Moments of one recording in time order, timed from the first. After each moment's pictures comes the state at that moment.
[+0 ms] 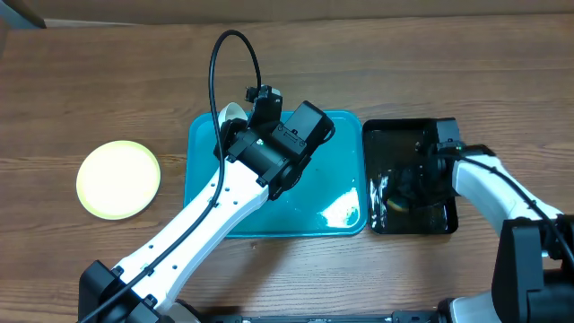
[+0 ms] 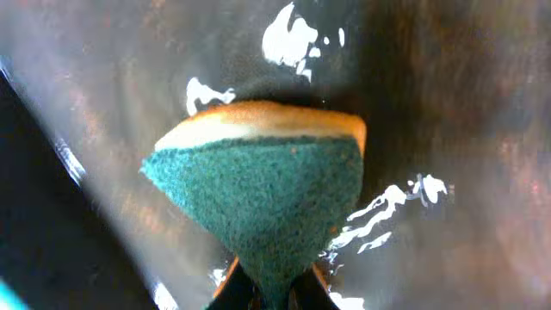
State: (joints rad) left arm -0.69 1.59 1.44 -1.15 -0.99 -0.37; right arm 0.07 1.65 0.92 -0.76 -0.21 0.43
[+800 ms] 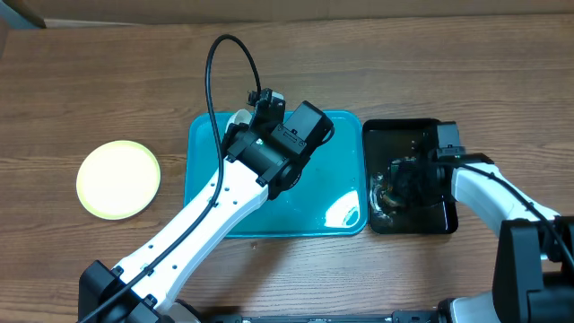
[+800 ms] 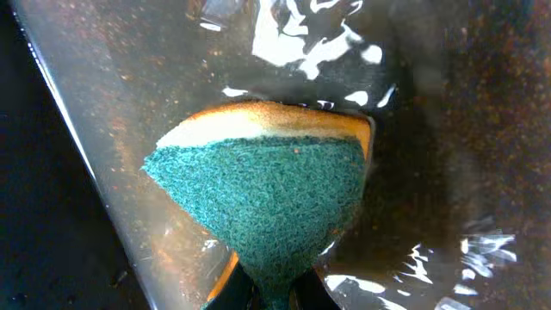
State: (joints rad) left arm -0.68 1.59 1.44 -1.15 -0.85 -0.39; right arm 0.07 1.64 0.81 -0.53 -0.23 0.38
